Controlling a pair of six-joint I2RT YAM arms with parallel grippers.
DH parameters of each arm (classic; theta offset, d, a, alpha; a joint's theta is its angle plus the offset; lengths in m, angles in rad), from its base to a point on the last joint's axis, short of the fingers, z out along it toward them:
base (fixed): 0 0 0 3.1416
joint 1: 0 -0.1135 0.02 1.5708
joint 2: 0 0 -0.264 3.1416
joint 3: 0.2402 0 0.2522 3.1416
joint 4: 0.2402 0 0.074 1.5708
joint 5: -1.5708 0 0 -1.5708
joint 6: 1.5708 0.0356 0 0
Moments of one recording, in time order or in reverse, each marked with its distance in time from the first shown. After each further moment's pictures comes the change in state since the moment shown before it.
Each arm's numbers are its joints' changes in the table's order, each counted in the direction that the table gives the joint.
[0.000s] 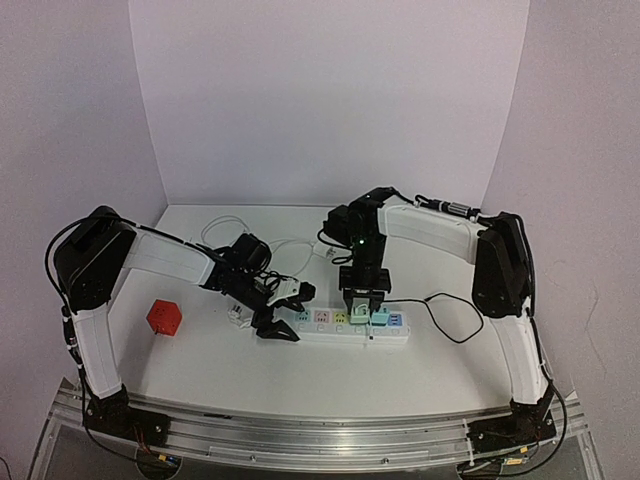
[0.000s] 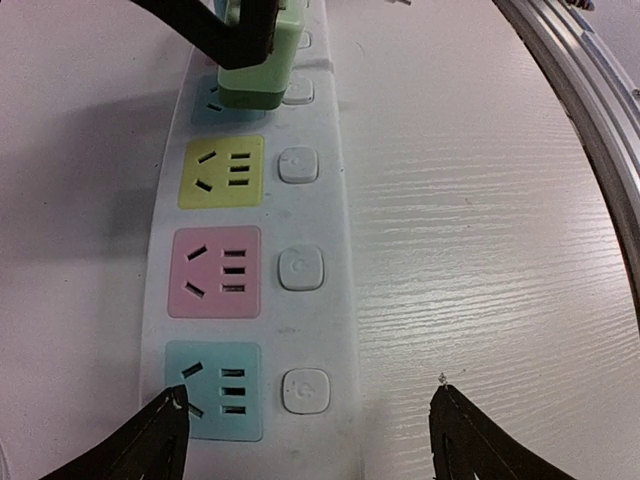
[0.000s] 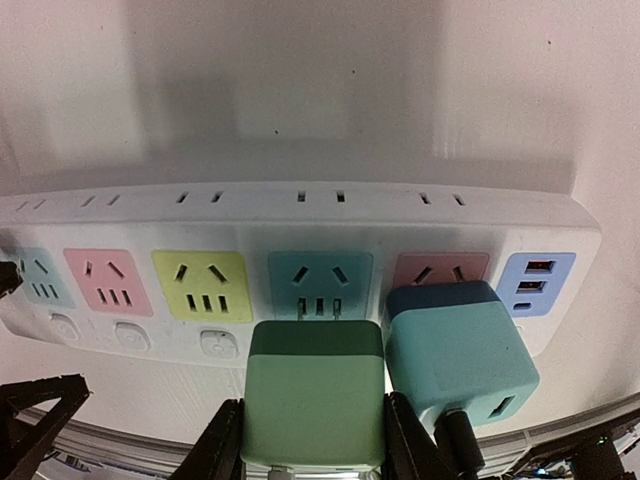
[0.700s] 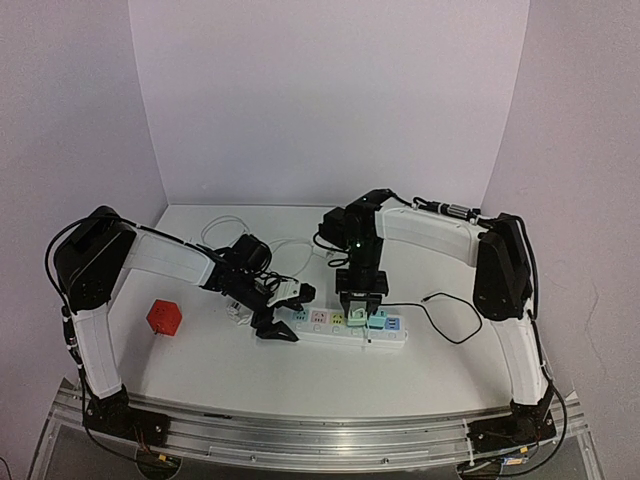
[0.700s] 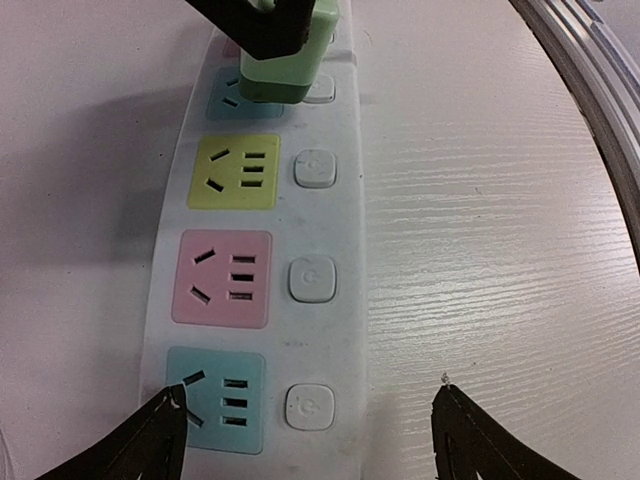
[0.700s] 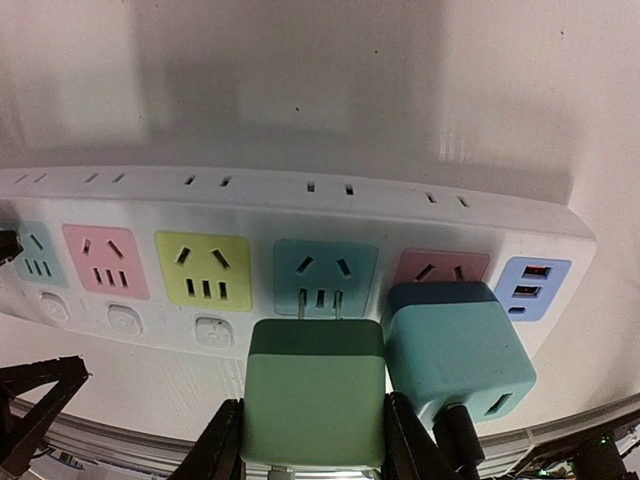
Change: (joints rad) left arm 0.000 0.000 -0.008 -0.003 0.057 0.007; right arm -0.033 -0.013 -0.016 -0.011 -0.007 0.011
